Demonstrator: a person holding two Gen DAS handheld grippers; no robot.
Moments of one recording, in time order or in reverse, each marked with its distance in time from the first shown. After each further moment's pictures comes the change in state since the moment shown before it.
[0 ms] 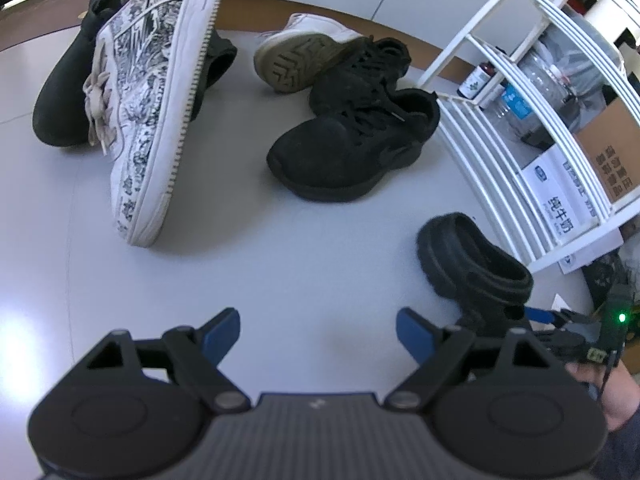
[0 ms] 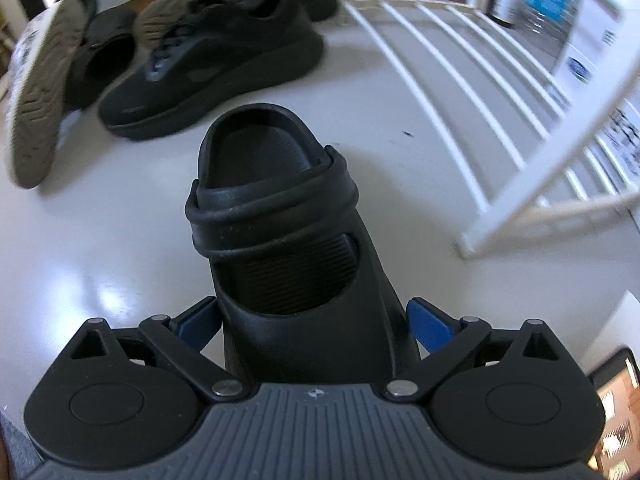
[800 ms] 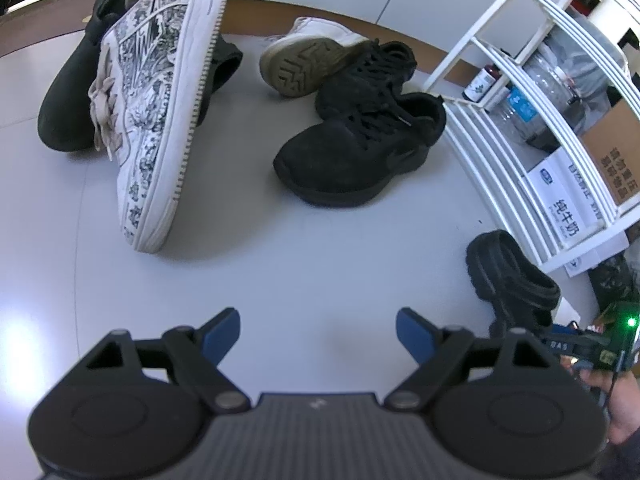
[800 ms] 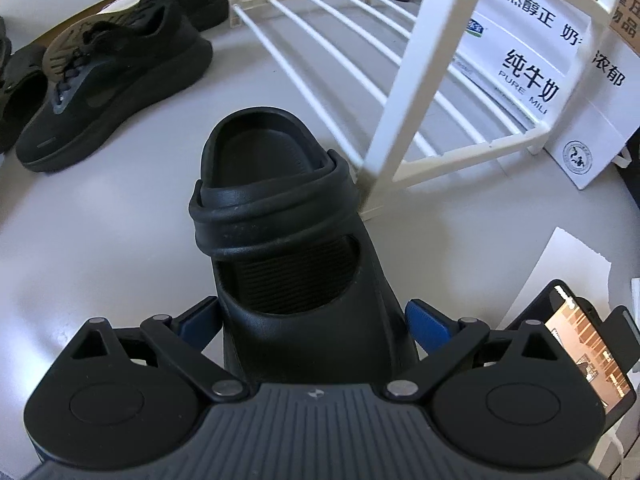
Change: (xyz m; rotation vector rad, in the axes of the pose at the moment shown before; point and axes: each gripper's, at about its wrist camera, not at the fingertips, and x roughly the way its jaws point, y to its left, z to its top) left arm 0.004 -0.003 0.003 0.013 -0.005 0.016; right arm -0.010 -0.036 -0.012 0.166 -0.004 -0.176
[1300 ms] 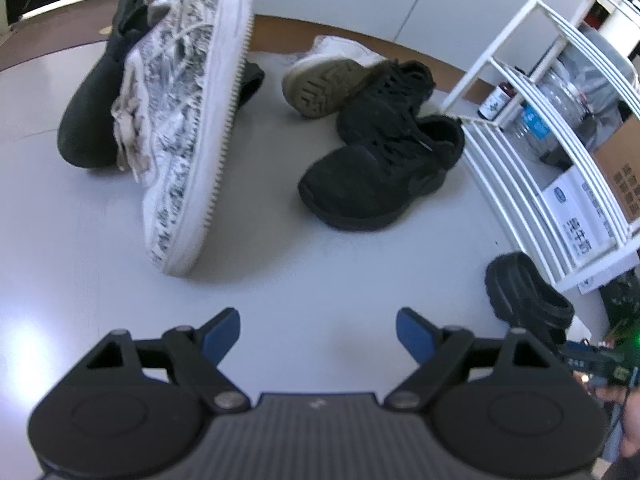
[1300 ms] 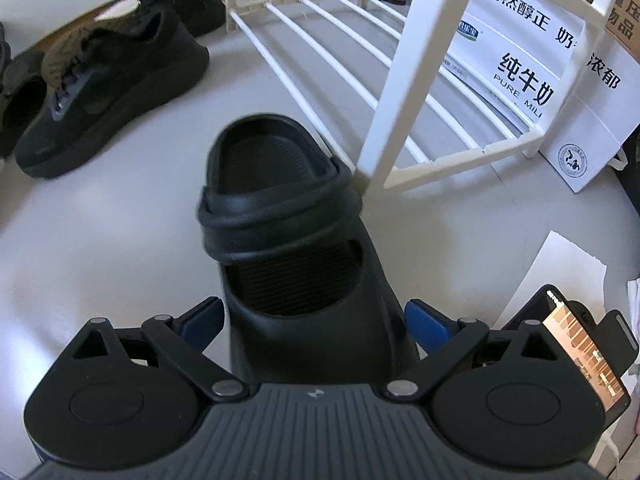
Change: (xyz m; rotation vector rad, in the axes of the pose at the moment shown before) left arm -0.010 0.019 0.017 -0.027 -0.059 0.049; right arm -0.009 -0.003 0.004 -0.004 -0.014 0.012
